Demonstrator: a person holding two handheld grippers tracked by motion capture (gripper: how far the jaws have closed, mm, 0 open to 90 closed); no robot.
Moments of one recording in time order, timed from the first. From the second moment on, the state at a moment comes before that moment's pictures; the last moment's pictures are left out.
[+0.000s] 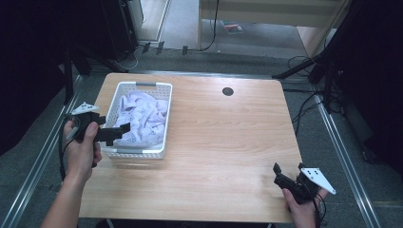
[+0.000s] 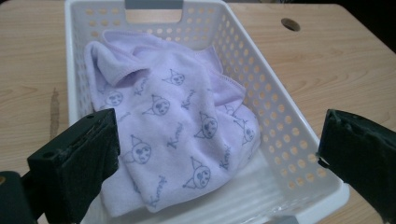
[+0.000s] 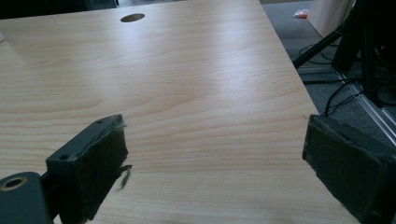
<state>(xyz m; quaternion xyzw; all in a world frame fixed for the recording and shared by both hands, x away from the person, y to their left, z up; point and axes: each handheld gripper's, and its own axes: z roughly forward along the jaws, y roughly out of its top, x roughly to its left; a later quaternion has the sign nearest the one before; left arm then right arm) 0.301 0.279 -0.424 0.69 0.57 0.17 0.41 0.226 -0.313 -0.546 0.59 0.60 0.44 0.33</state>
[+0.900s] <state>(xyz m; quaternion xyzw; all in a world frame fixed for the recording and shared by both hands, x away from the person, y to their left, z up) 0.402 0.242 -0.461 0.75 0.61 0.09 0.24 0.226 -0.313 -0.546 0.59 0.60 0.44 0.33</state>
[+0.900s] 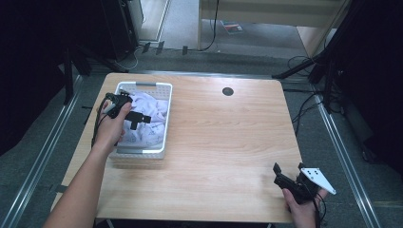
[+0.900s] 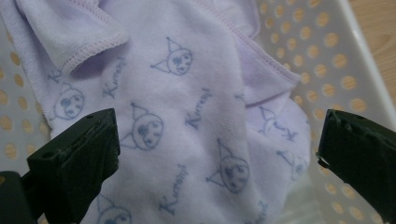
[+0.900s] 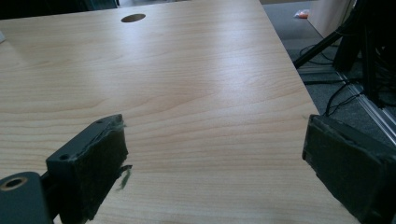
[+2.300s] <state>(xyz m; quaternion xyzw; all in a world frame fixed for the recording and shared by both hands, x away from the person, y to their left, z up) 0.433 0.226 -0.505 0.78 0.61 0.10 0.11 0.226 -0.312 -0.546 0.58 0.60 0.44 0.33</state>
